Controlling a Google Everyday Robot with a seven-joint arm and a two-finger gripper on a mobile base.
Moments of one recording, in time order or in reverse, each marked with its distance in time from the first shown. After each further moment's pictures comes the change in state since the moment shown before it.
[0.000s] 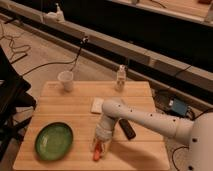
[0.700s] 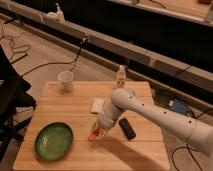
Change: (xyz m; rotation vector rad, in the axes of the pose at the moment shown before) arm -0.013 -0.058 -0.105 0.368 0.037 0.059
